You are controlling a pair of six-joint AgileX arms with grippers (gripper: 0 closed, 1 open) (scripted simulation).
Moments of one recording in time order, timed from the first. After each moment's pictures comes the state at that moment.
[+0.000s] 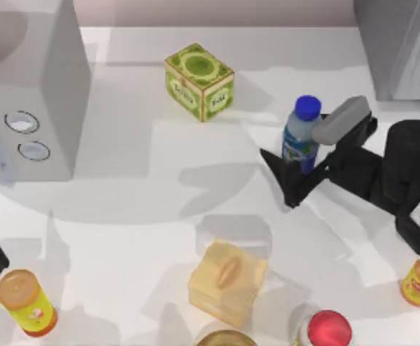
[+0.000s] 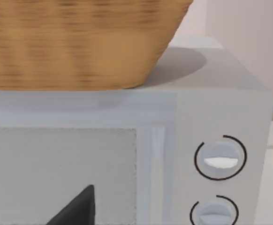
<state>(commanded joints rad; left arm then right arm) 0.00 0.00 0.00 0.00 0.00 0.00 0.32 2.17 0.74 1.21 -0.42 -0.09</state>
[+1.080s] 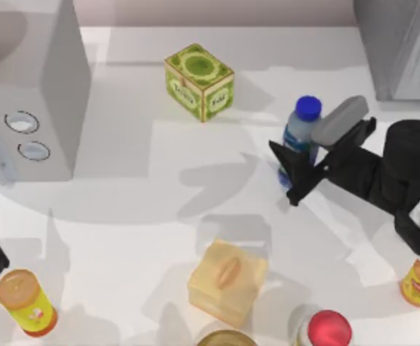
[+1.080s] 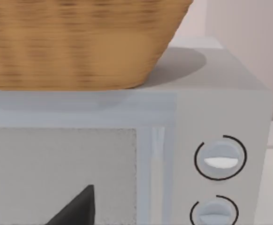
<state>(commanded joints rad) 0.00 0.00 0.00 0.00 0.00 0.00 0.32 2.17 0.74 1.21 -0.42 -0.09</state>
